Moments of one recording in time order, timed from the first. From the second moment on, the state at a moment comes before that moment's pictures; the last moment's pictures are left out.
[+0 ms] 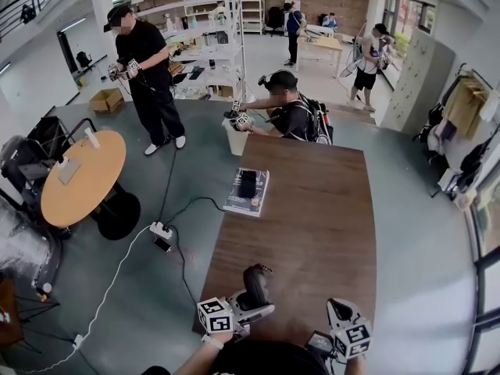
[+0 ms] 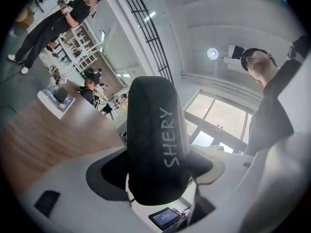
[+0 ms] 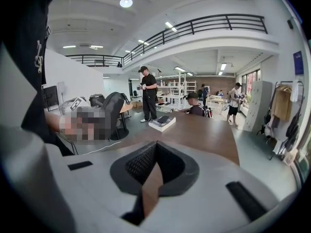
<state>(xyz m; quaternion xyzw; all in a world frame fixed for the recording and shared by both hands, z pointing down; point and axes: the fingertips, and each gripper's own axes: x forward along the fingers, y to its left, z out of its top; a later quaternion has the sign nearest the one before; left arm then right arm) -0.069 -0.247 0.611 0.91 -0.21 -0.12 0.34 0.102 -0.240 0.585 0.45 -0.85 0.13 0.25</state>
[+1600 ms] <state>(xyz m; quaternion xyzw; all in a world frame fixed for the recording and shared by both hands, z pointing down) -0.062 -0.279 0.838 0.83 -0.25 0.26 0.42 0.129 -0.221 0.624 0.47 -0.83 0.17 0.25</state>
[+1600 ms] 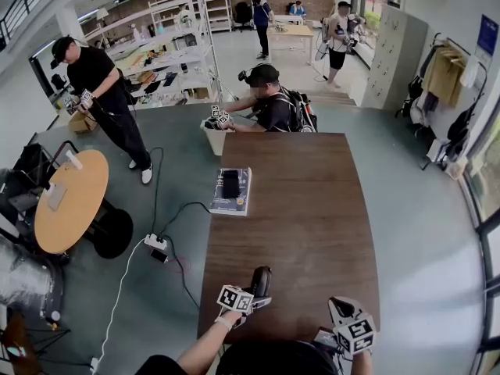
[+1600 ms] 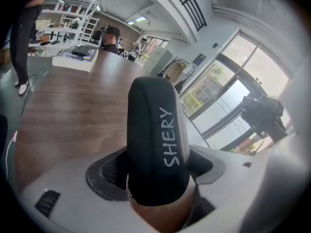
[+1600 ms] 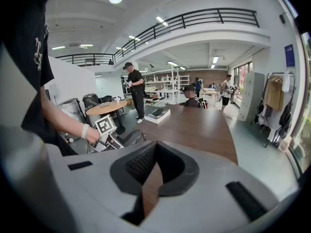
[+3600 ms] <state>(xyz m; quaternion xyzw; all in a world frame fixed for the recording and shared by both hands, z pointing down) -0.051 -0.249 0.934 0.76 -0.23 0.51 0.32 0.162 -0.218 0.638 0.49 -0.82 0.18 0.25</state>
